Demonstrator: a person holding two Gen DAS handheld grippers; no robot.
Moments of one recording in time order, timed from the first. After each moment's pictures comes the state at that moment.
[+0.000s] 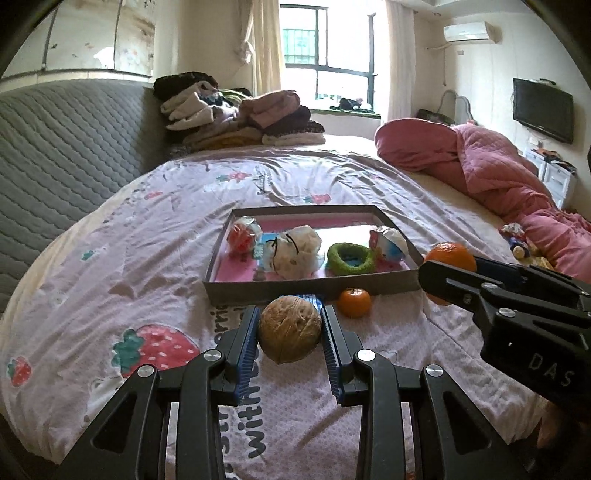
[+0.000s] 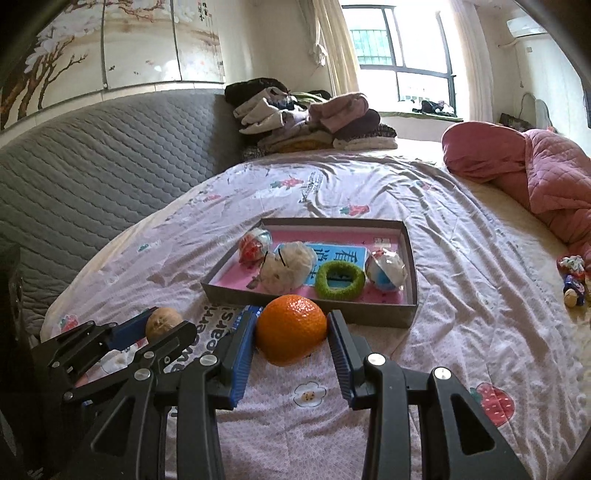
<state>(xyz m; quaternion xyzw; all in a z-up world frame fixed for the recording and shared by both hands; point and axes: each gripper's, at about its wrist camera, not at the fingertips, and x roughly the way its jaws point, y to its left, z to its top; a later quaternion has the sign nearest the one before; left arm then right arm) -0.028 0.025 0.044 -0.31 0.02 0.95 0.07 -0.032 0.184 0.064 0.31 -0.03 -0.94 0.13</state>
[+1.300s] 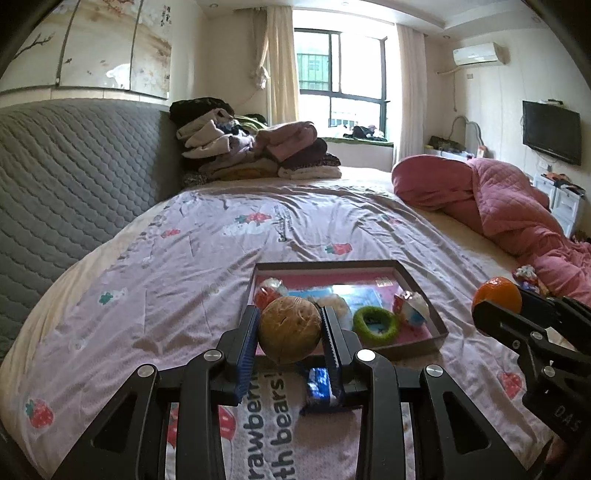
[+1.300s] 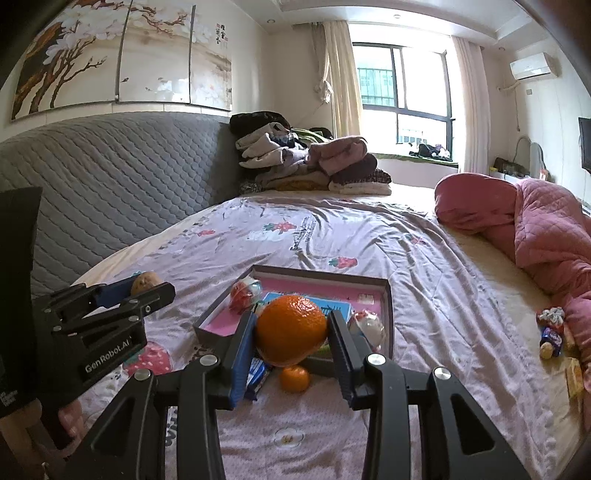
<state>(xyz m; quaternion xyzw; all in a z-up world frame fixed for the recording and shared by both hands) -0.068 -0.001 0.098 -0.26 0.01 0.97 0.04 -0.037 0.182 0.106 0.24 0.01 -0.96 0.12</state>
